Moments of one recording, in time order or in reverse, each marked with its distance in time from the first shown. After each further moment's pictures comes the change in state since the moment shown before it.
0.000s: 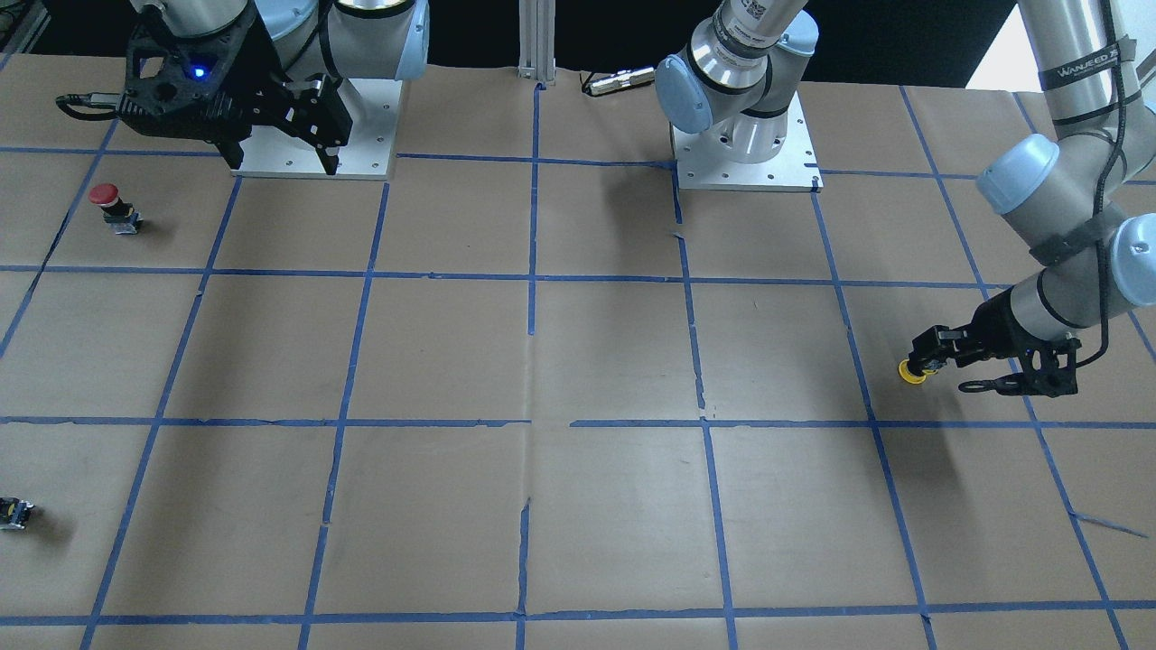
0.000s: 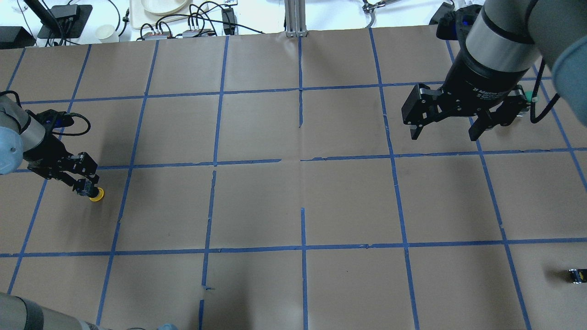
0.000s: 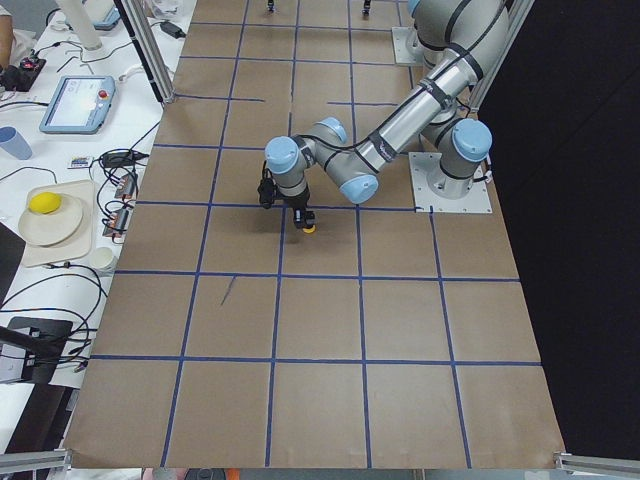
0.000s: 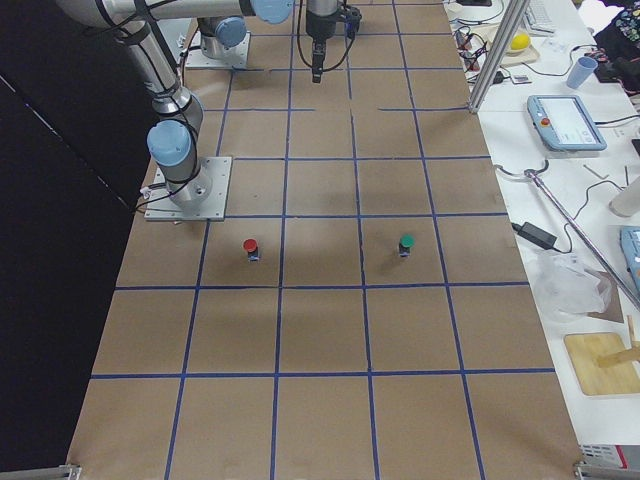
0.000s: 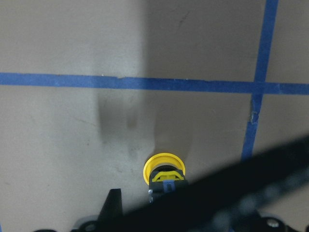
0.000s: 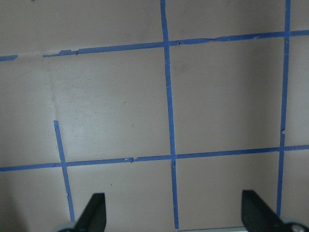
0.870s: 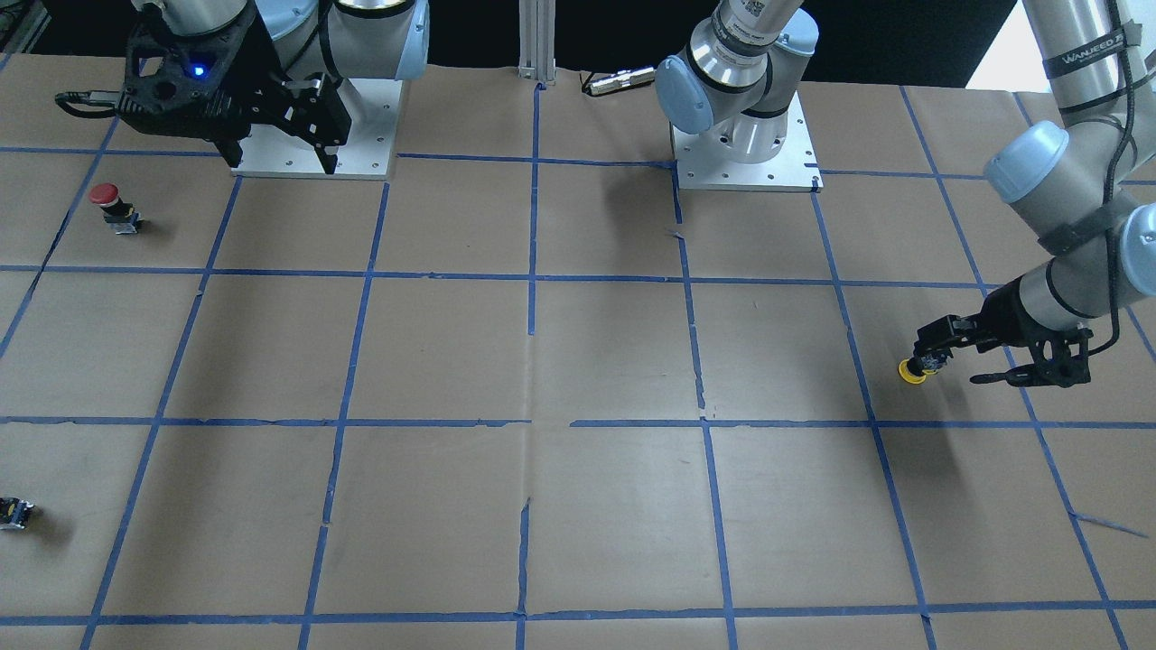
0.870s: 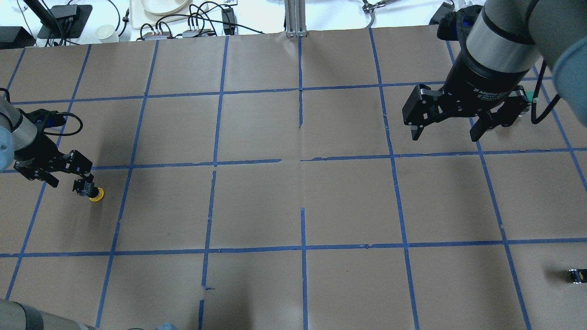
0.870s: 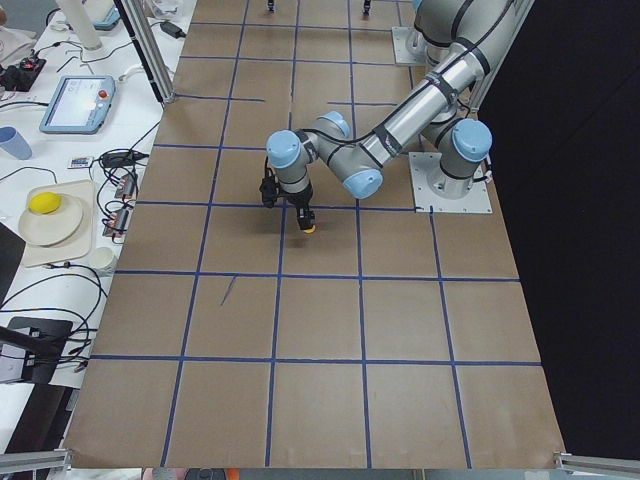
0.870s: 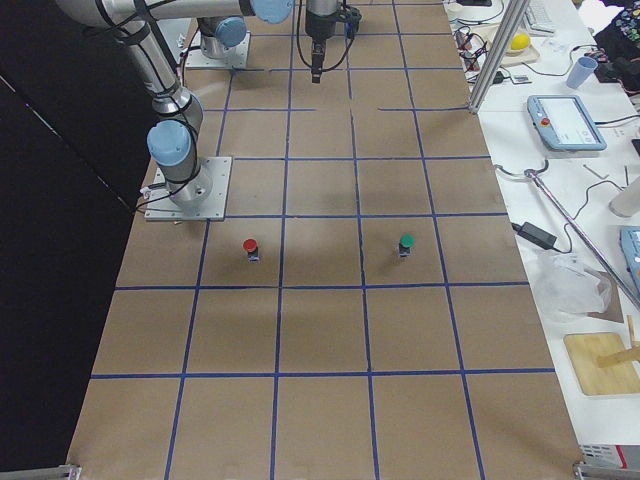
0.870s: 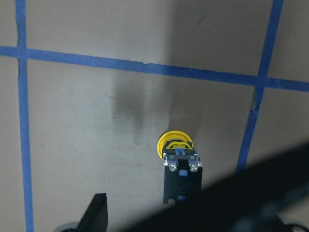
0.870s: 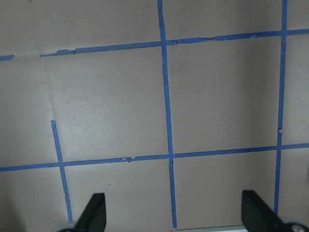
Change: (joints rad) left arm 0.005 0.017 0.012 -0.032 0.039 -0.033; right arm 0.001 -0.003 0.000 0.003 -0.011 0.003
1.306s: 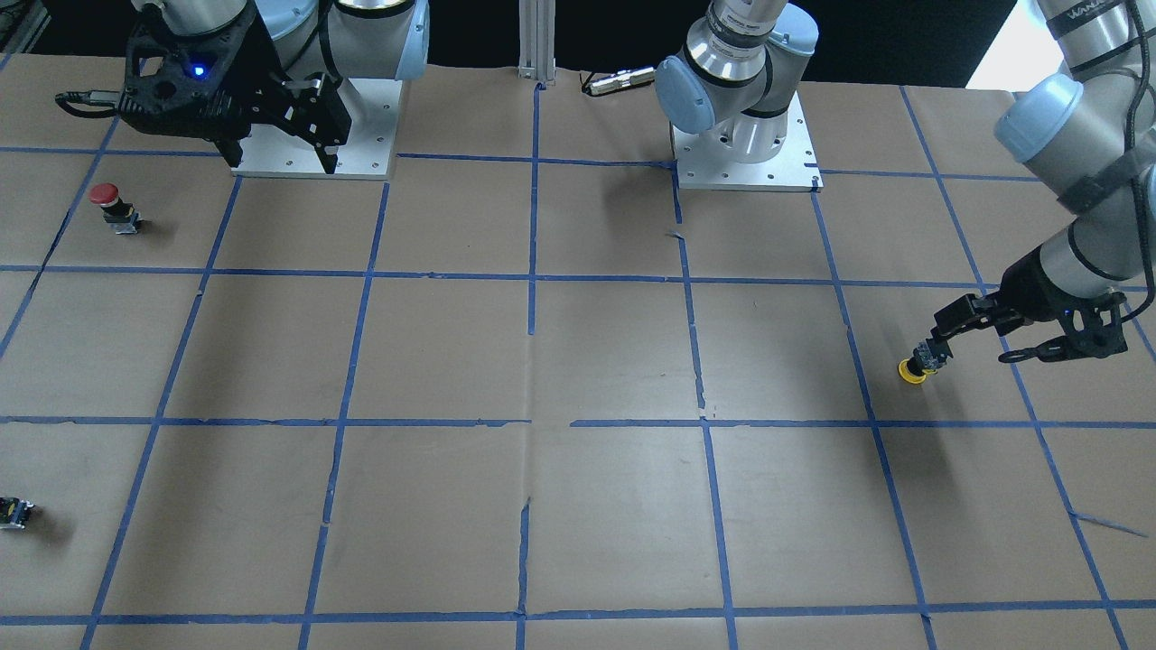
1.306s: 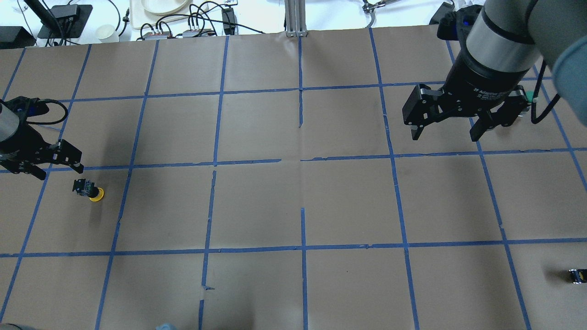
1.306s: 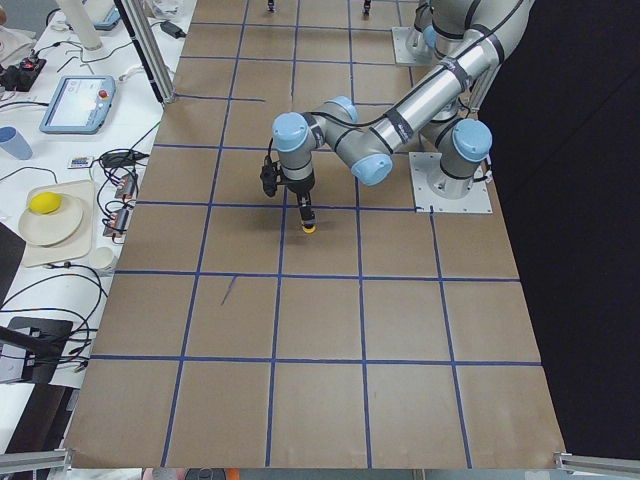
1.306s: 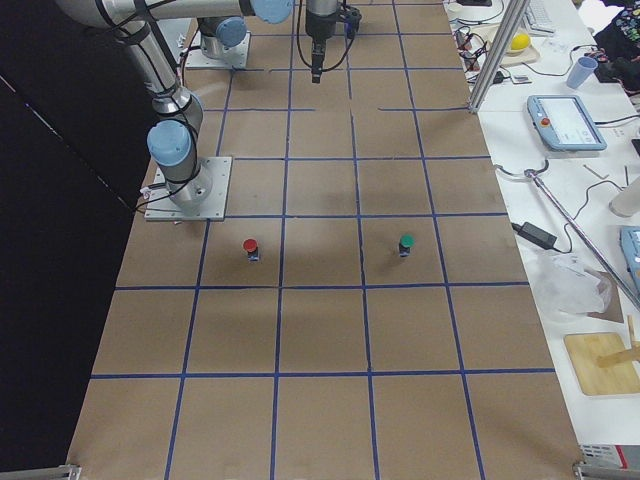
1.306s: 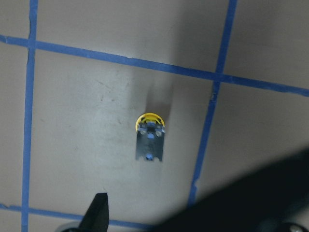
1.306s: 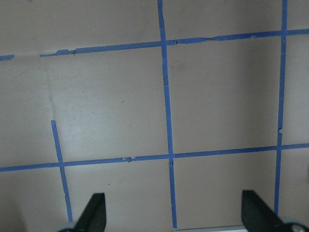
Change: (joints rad) left arm 0.004 0.077 0.004 -0.020 -0.013 -0.056; right arm 0.000 0.000 0.000 0.000 0.000 0.000
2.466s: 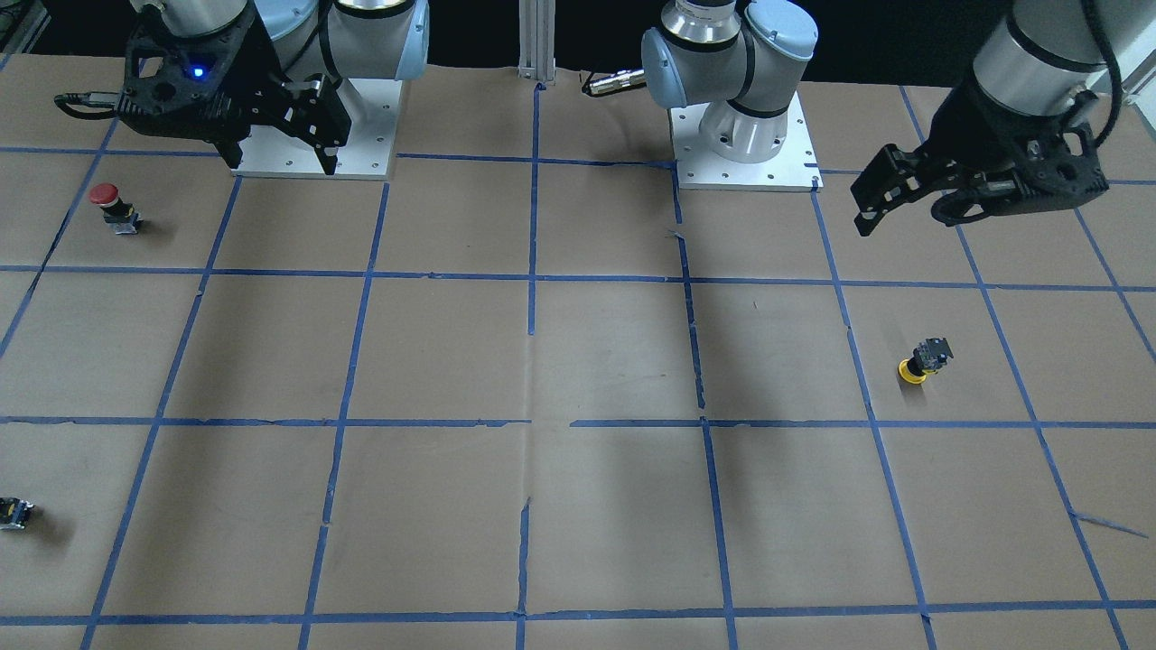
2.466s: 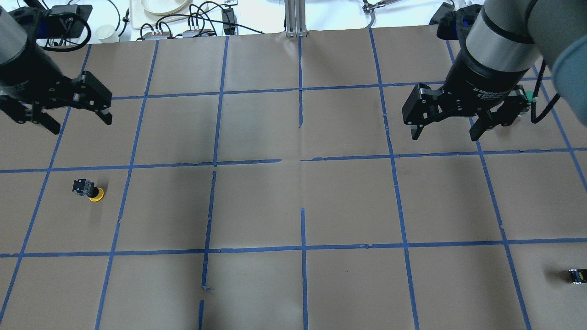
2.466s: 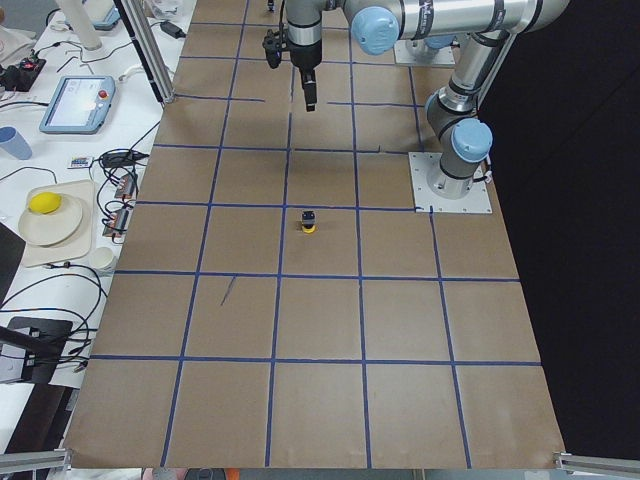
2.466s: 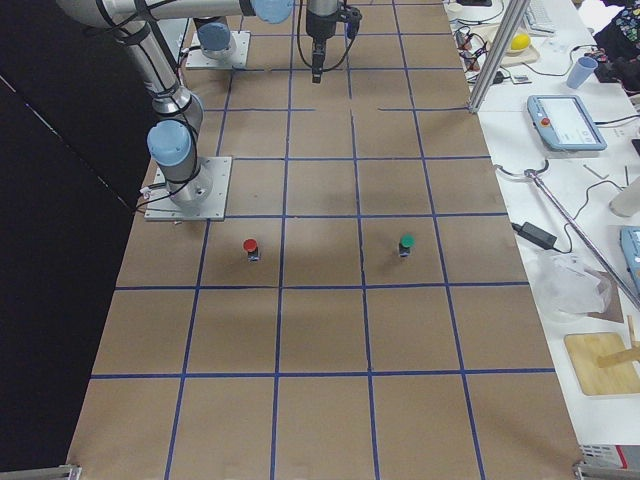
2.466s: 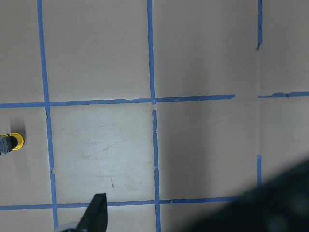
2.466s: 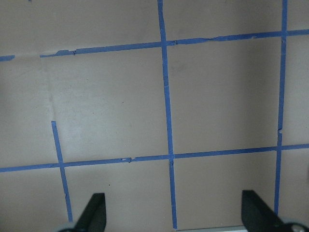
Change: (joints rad) left arm -0.293 0.264 0.257 -0.475 -0.043 -0.354; right arm 0.000 0.002 -0.002 -0.002 0.001 0.000
